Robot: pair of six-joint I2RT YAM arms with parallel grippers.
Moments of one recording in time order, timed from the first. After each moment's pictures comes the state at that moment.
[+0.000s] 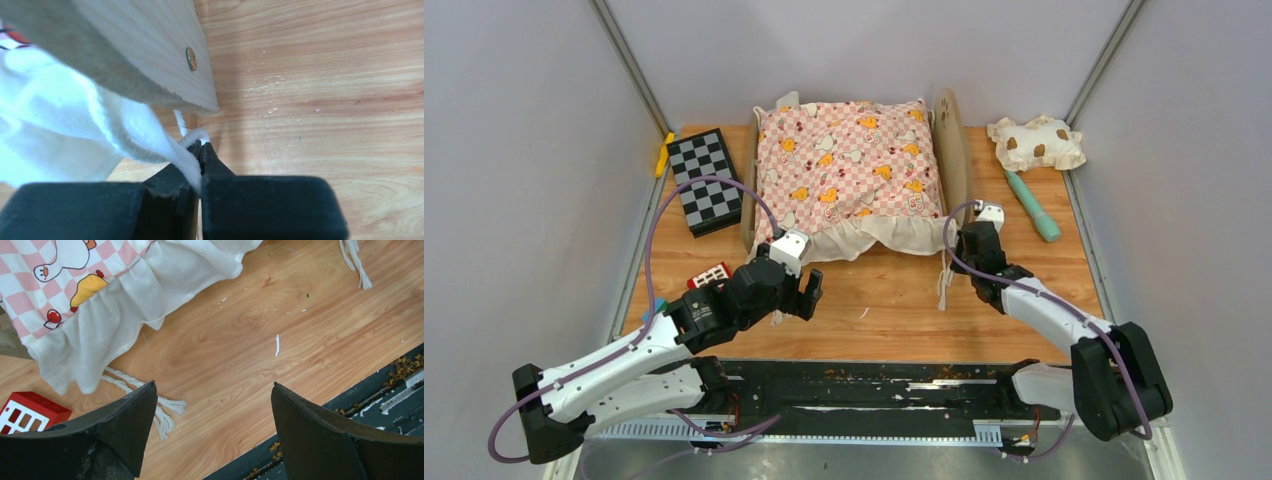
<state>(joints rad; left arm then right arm) -1.00 0.79 0.74 -0.53 -0.35 -0.30 0.36 1.25 0.55 0.01 0.29 0.43</state>
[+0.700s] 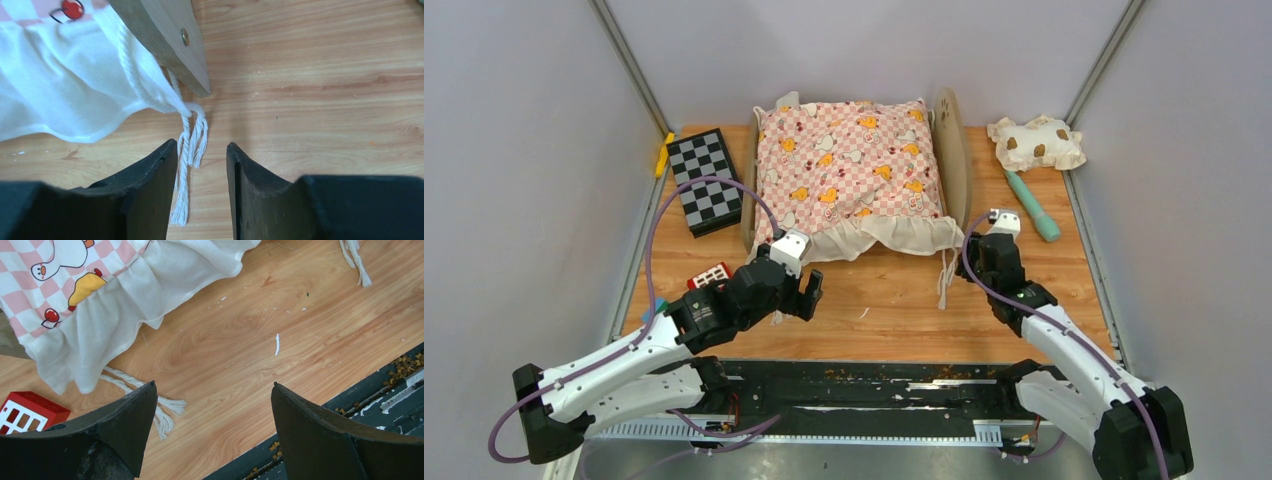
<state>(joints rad) -1.00 0.79 0.74 -0.53 -0.35 -0.31 0.36 0.92 0.52 -0.19 0.28 0.39</state>
